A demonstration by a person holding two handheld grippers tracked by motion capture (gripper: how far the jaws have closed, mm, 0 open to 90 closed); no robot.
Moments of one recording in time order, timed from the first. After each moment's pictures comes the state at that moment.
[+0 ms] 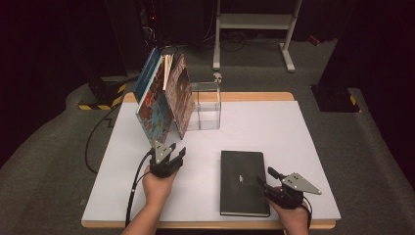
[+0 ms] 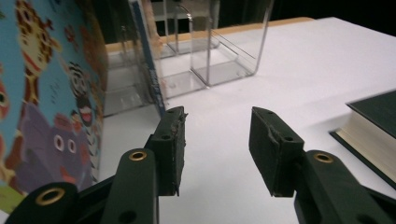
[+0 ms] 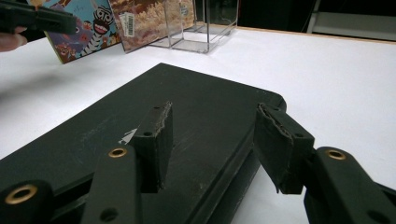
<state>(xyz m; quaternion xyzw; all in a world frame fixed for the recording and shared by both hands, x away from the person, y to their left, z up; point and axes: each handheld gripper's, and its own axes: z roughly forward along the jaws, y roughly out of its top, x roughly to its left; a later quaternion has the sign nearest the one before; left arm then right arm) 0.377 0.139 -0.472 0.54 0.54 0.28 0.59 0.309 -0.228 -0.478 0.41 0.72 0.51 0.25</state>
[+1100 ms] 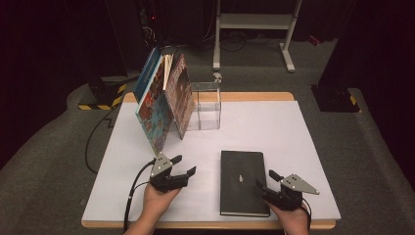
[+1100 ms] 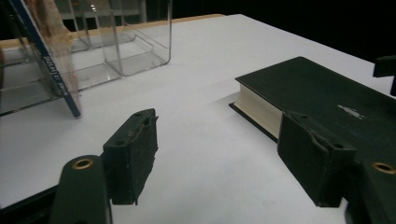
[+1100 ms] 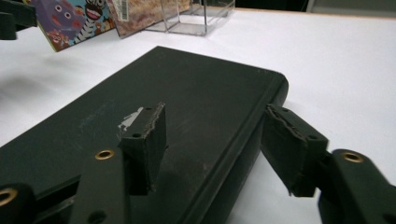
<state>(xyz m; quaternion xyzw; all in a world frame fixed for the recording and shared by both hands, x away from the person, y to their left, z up) 0.334 0.137 -0.469 0.59 0.47 0.16 0.64 0.305 -0.226 -0.482 0.43 0.72 0.49 0.23</state>
